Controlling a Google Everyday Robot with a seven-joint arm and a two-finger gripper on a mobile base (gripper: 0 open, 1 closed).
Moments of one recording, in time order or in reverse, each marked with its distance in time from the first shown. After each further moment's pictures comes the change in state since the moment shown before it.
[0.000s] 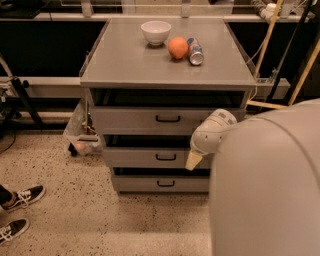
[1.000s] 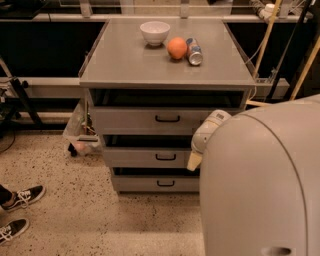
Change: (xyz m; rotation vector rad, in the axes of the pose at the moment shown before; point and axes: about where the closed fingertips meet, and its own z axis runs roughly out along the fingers) arm 0.007 -0.004 0.009 0.013 0.038 0.004
